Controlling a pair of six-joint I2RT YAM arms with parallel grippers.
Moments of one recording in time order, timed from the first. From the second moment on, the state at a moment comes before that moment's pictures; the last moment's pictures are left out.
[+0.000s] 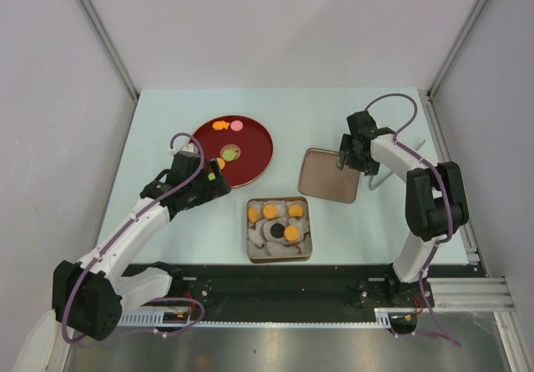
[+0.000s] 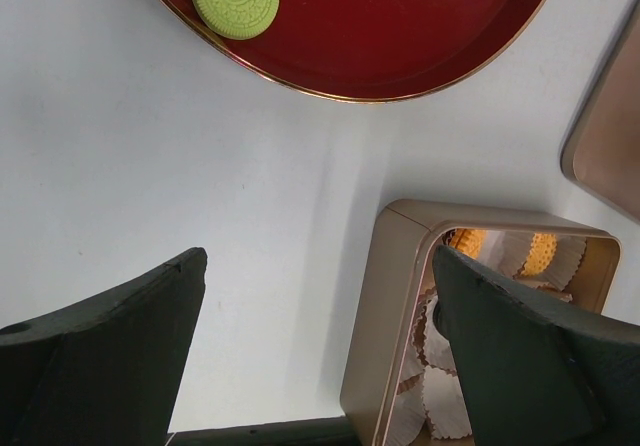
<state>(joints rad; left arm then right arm) -0.36 1.07 0.76 -0.56 -0.07 -0.68 0.26 1.77 1.27 -0.61 0.21 0.47</state>
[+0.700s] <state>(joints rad) -0.36 1.08 0.76 -0.56 -0.07 -0.67 0.20 1.87 1.22 -0.54 0.15 0.46</state>
